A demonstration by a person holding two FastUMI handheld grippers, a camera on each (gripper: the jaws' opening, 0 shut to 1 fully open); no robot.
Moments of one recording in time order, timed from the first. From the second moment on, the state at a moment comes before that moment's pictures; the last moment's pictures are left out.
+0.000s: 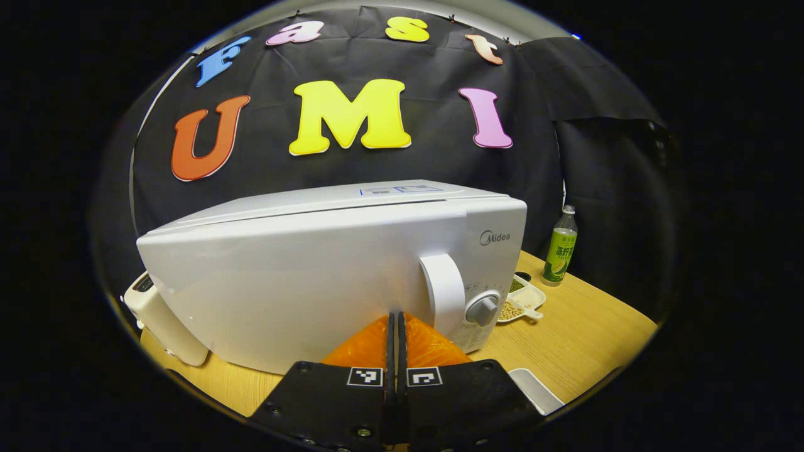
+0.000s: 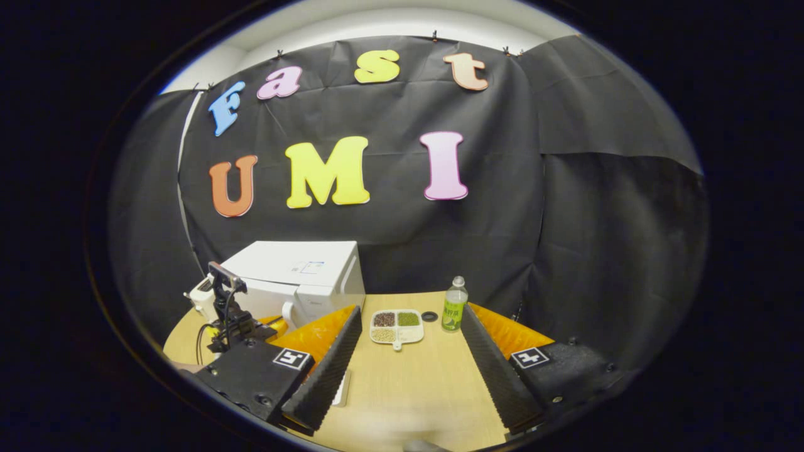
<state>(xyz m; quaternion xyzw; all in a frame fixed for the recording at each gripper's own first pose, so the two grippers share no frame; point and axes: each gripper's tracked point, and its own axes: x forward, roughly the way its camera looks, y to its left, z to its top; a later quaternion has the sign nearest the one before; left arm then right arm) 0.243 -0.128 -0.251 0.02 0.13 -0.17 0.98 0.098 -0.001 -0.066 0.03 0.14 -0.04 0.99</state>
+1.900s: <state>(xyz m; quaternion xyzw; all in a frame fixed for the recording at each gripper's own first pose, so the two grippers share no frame) 0.047 0.017 -0.031 0.01 0.02 -0.10 0.99 0.040 0.079 -0.052 0.02 0.07 0.00 1.00</state>
